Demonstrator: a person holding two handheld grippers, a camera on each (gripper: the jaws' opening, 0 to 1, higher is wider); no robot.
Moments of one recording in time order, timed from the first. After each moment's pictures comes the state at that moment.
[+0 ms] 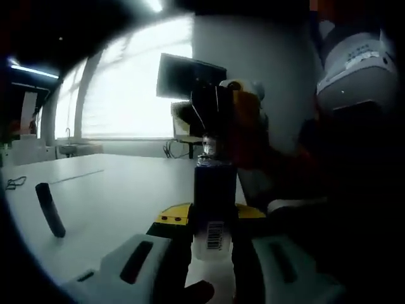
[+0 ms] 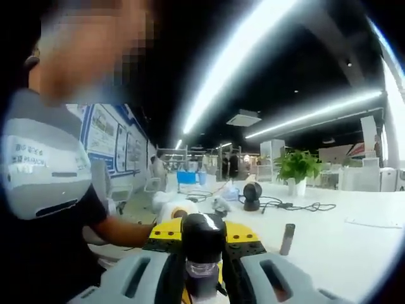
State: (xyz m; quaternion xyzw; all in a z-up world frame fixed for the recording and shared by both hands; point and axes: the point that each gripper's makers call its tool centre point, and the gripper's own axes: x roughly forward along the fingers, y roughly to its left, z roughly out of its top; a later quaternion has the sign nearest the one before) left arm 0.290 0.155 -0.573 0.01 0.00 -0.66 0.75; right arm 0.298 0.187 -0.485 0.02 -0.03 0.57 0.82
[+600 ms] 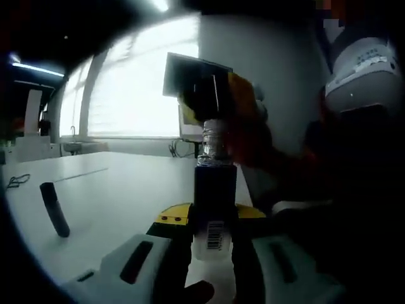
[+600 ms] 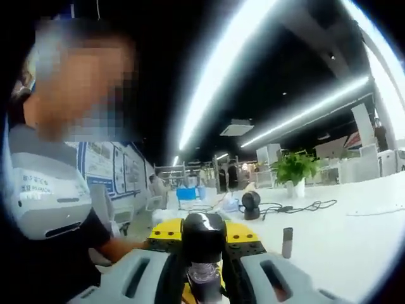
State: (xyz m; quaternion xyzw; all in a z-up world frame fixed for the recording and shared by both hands) left arm 0.300 0.156 -0.571 0.01 0.01 -0.65 0.76; right arm 0.309 0.172 -0.464 0.11 -0.03 0.57 0.82
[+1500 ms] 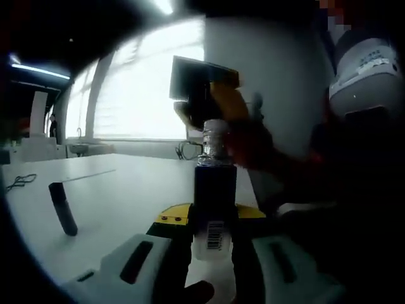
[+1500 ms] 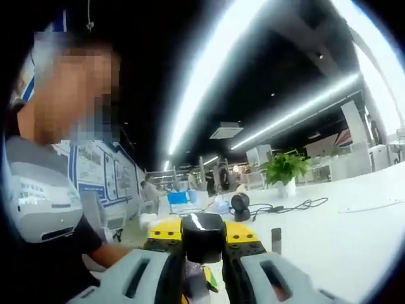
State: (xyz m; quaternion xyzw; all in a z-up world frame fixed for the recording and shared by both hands) left arm 0.305 0.165 -0.567 0.00 0.00 -0.63 0.78; right arm 0.330 0.163 -0.468 0.11 -0.03 0.54 0.84
